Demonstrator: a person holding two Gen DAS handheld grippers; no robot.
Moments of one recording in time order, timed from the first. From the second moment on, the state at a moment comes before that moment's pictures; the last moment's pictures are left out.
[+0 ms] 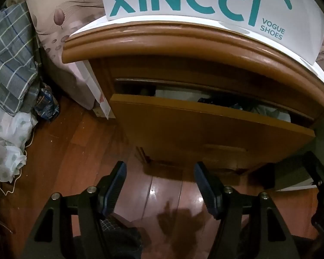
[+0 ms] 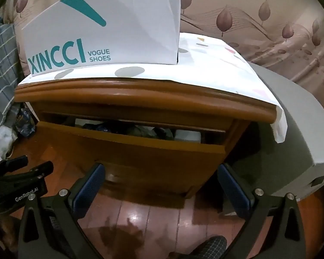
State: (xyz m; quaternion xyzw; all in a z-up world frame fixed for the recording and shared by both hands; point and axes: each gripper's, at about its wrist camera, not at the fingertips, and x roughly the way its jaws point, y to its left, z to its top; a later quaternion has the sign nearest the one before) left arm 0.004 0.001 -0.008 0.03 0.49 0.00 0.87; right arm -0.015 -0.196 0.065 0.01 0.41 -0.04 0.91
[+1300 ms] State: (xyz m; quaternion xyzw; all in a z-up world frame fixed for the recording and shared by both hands) left arm 0.007 0.000 -0.010 0.02 0.50 0.00 0.87; right arm -0.018 -0.191 0.061 0.00 0.41 -0.04 0.91
